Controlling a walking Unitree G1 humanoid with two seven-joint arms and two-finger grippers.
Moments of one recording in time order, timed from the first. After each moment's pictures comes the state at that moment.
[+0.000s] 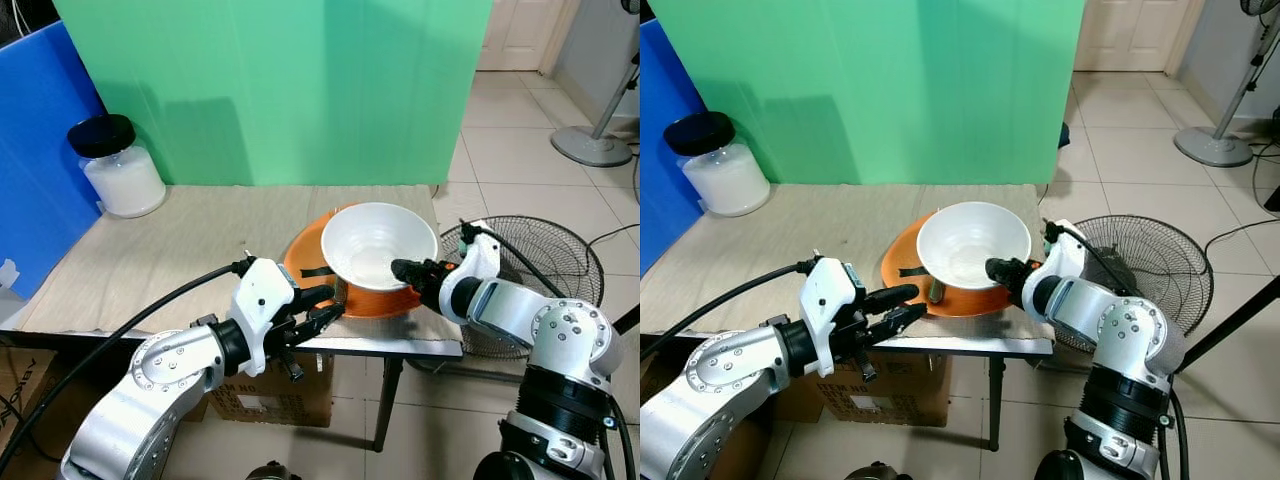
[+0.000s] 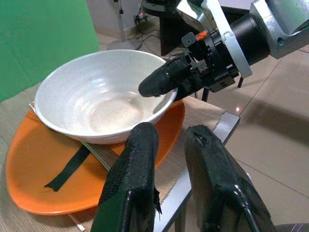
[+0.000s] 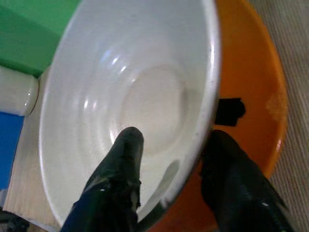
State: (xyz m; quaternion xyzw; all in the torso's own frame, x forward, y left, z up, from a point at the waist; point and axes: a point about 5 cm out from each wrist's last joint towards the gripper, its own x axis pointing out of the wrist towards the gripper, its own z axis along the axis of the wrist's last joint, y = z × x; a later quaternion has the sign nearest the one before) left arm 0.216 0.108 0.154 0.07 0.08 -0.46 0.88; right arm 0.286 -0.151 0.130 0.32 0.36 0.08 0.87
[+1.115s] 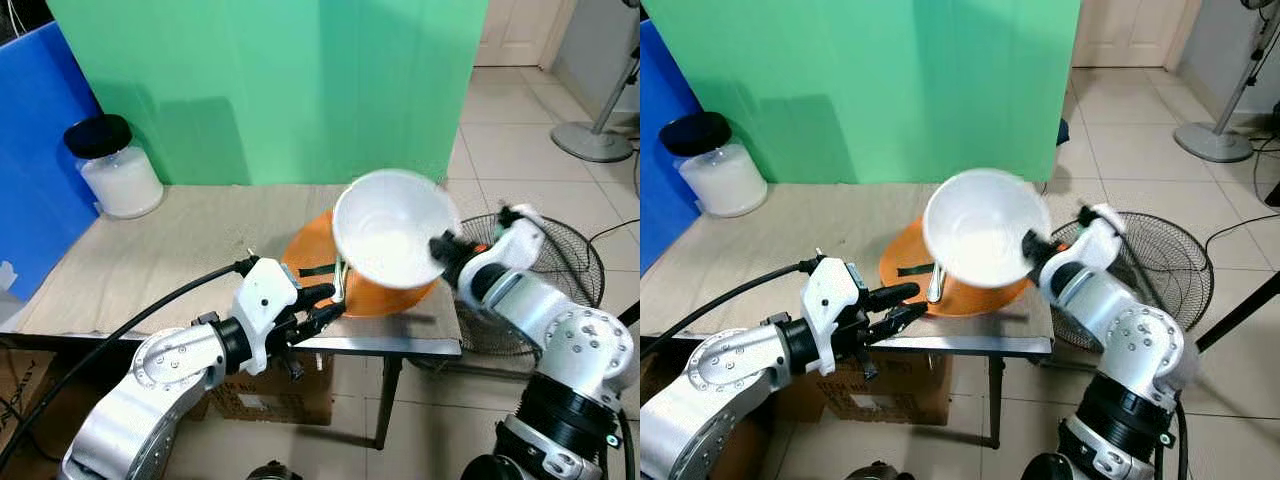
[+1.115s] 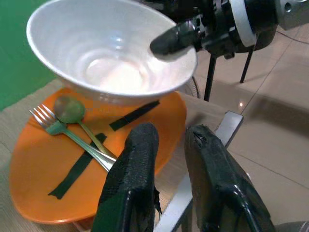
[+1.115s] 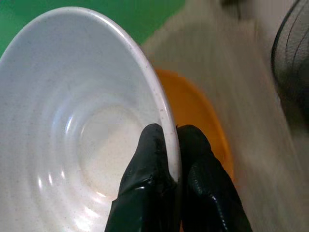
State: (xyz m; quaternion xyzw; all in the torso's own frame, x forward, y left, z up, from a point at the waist) left arm 0.219 0.107 0.157 0.09 0.07 -0.46 0.88; right arm 0.286 -0.167 0.161 0.34 0.23 0.01 0.91
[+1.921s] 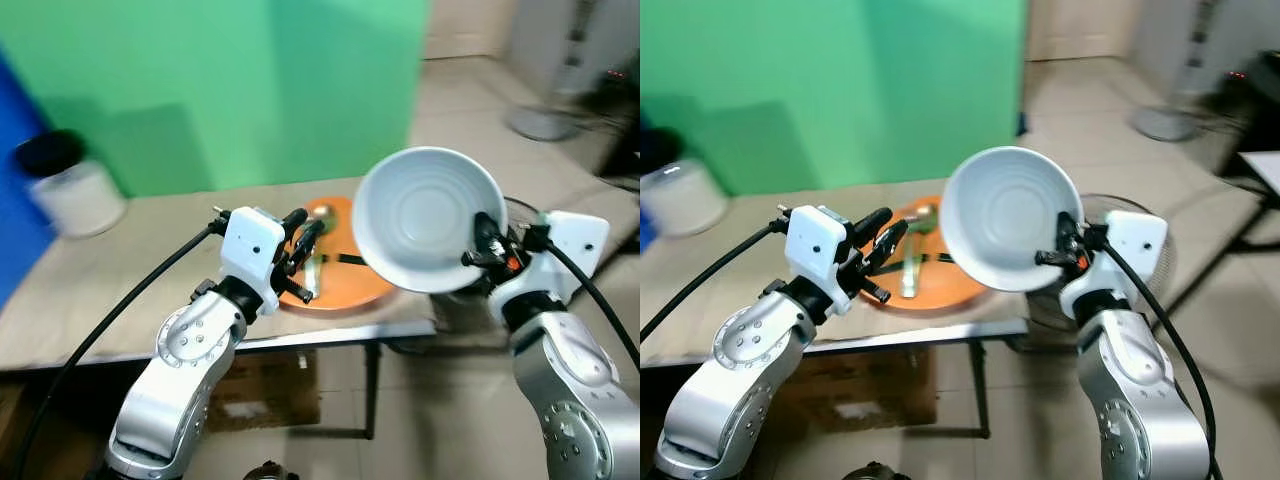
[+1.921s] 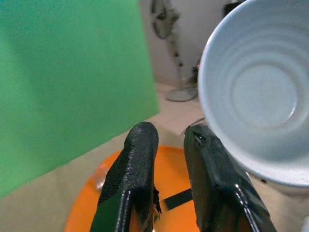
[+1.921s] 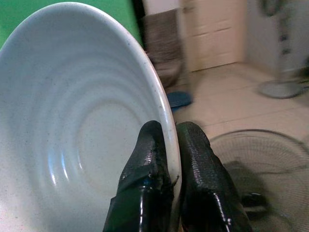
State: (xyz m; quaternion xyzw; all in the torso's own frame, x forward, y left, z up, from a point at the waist) left arm 0.250 0.102 0.178 0.06 -0.04 -0.26 0.96; right arm 0.233 -0.166 0.183 0.07 0.00 0.01 1.00
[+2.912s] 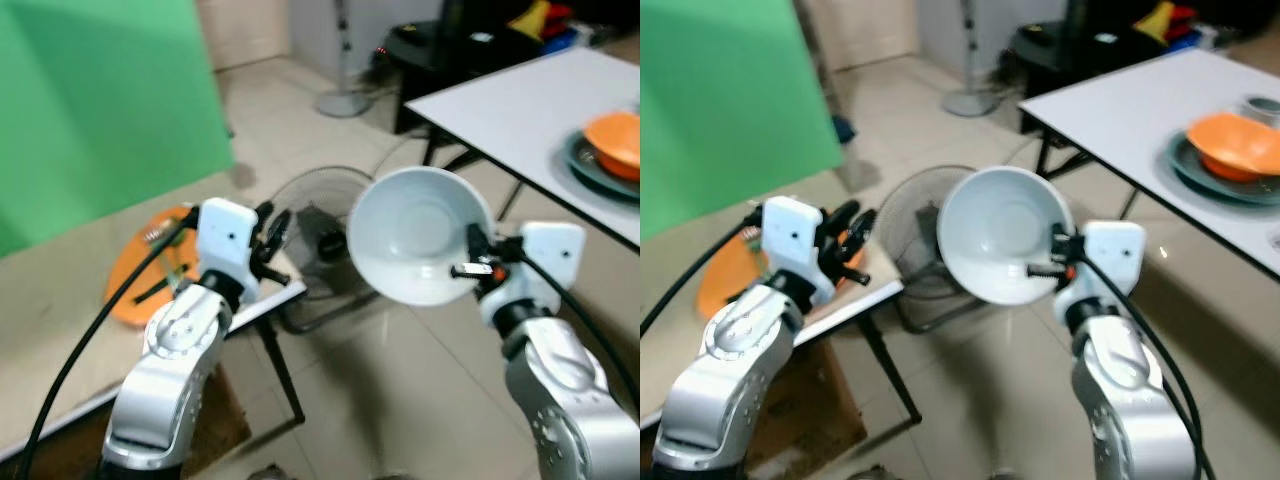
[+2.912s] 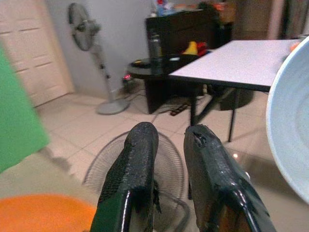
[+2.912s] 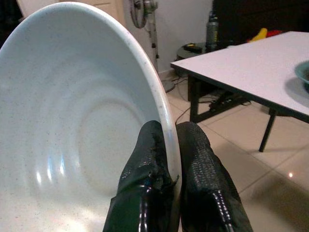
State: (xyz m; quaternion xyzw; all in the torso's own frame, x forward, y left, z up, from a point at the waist) left arm 0.261 0.123 0.175 0.03 -0.03 -0.17 0.98; right arm 0.235 -0.158 0.174 0.02 0.02 0.02 1.00
